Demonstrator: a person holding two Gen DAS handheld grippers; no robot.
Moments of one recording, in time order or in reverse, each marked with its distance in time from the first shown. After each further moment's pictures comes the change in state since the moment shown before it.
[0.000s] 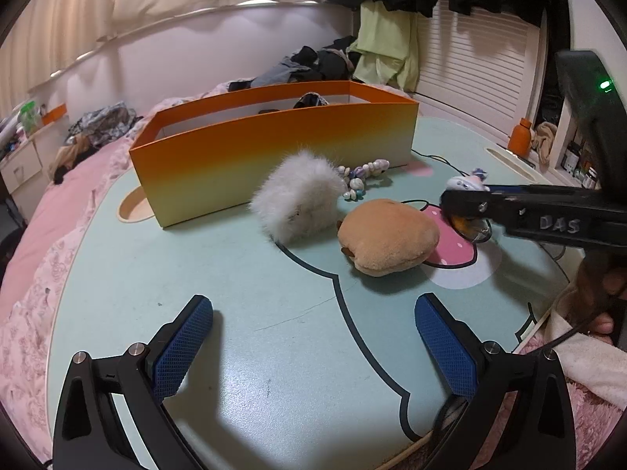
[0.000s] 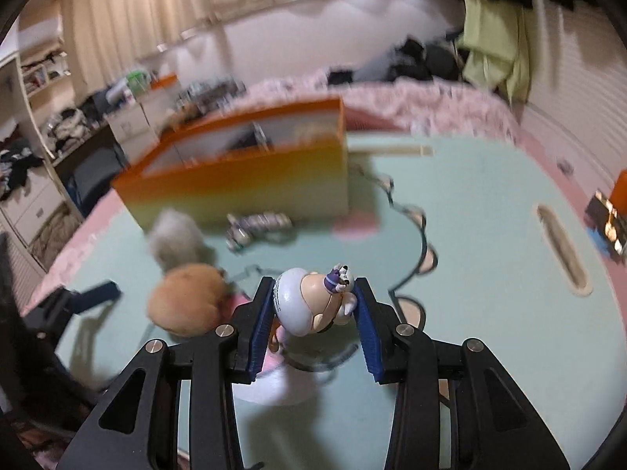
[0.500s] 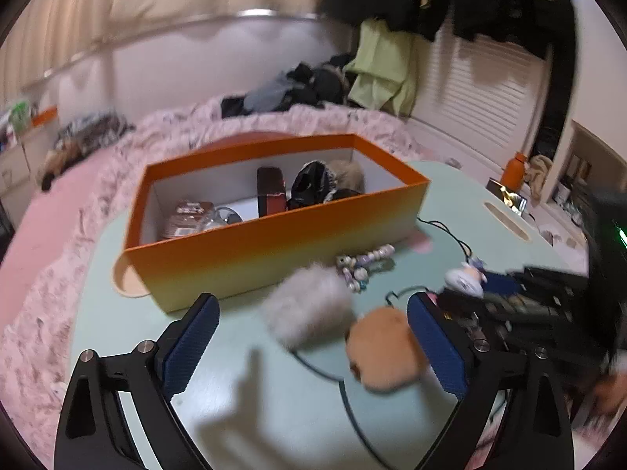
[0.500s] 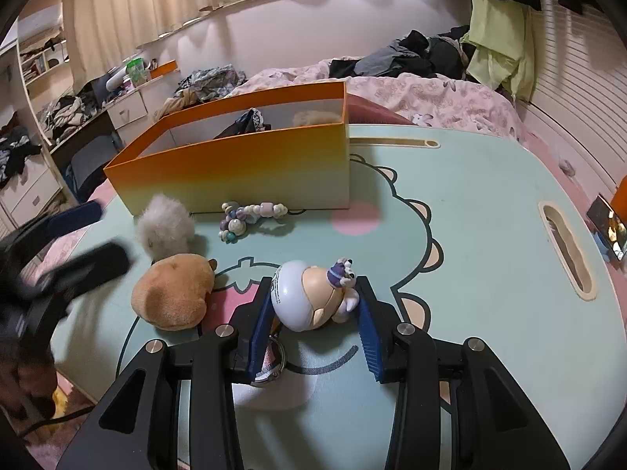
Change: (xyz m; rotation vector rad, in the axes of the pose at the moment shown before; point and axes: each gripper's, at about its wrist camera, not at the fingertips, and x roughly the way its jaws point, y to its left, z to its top) left arm 0.016 0.024 0.074 -0.063 -0.009 -0.065; right arm -0.006 -0.001 -0.007 -0.035 -0.007 -0.010
